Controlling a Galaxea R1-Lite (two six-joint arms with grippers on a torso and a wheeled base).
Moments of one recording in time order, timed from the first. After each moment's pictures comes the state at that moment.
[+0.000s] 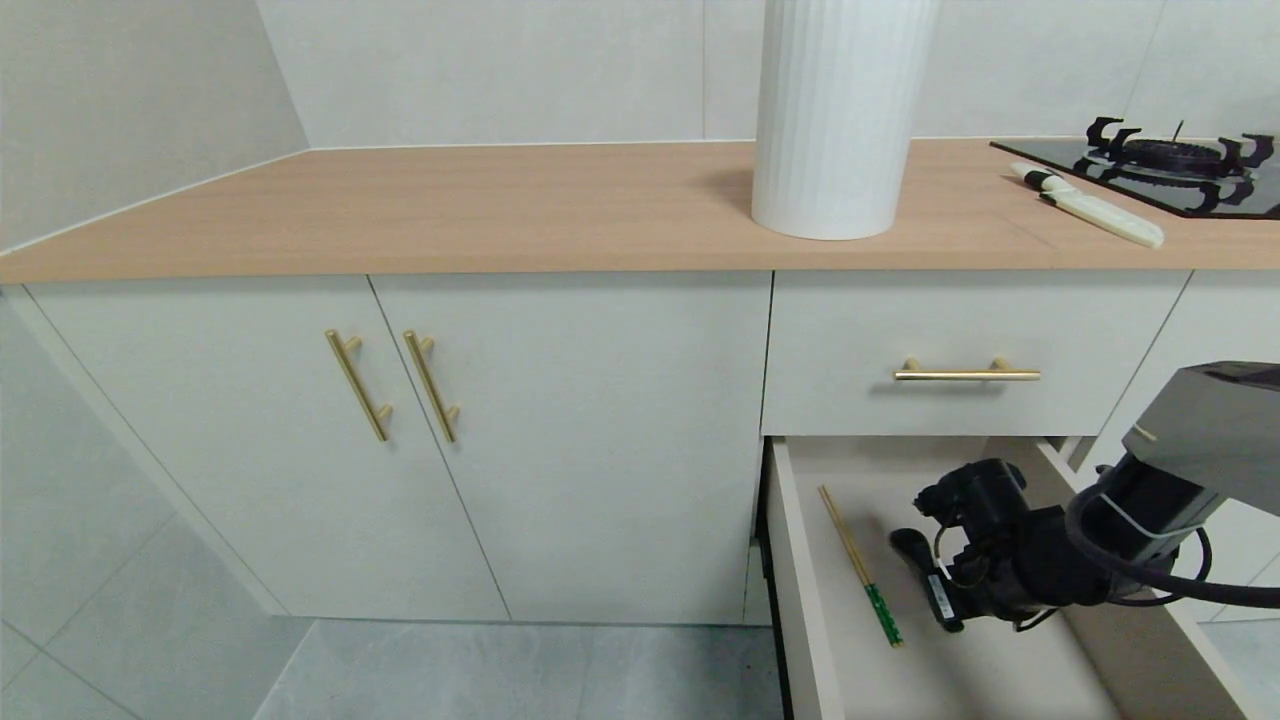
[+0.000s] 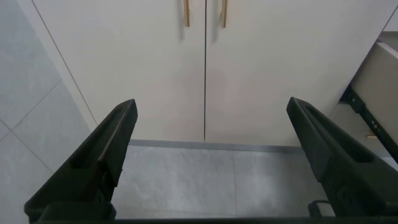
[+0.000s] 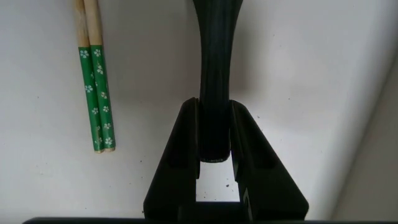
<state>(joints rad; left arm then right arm) 0.00 0.00 0.00 0.00 0.04 -0.01 0.23 2.24 -0.84 -0.36 -0.19 0.03</state>
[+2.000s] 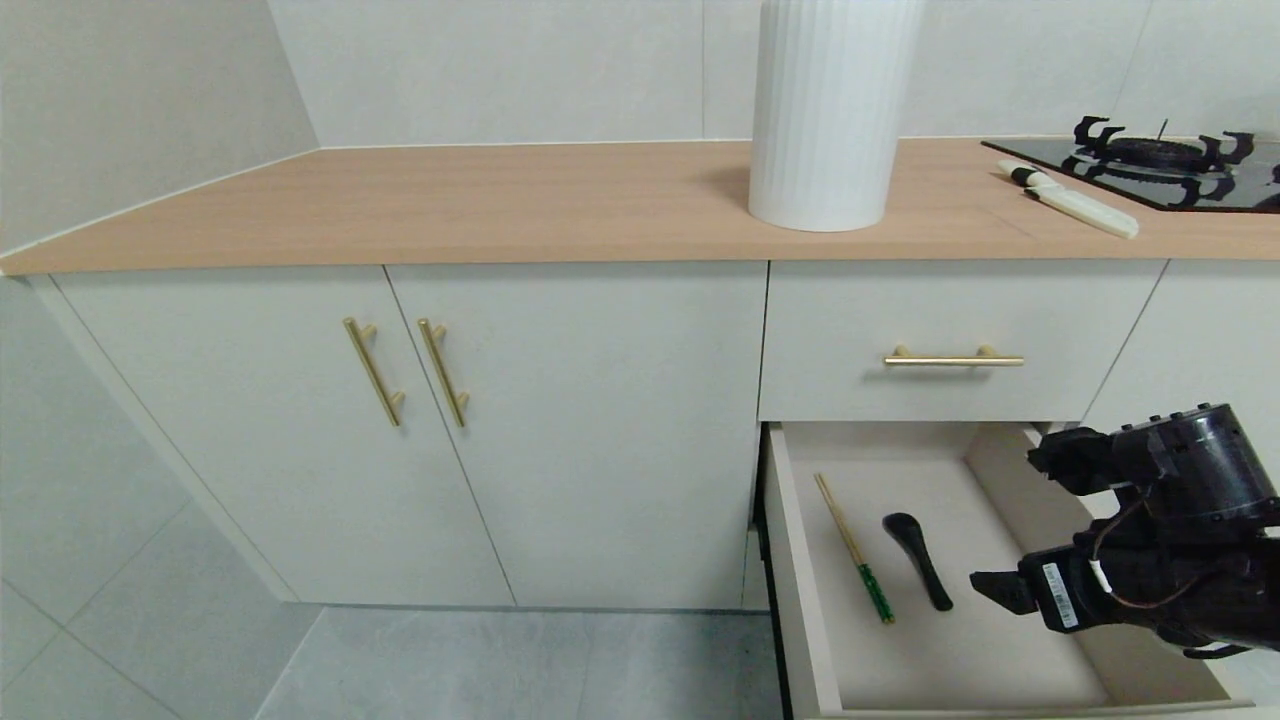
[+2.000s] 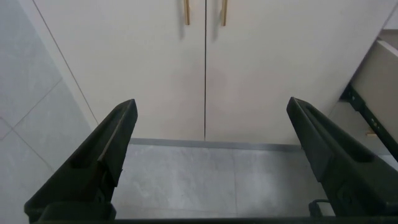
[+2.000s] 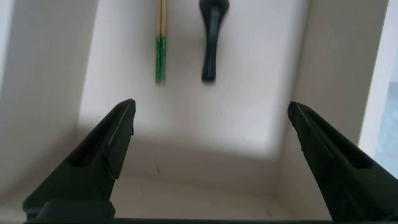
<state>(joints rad) 0.00 0.00 0.00 0.00 0.04 -0.01 0.34 1.54 -0.60 -0.14 -0.21 0.06</state>
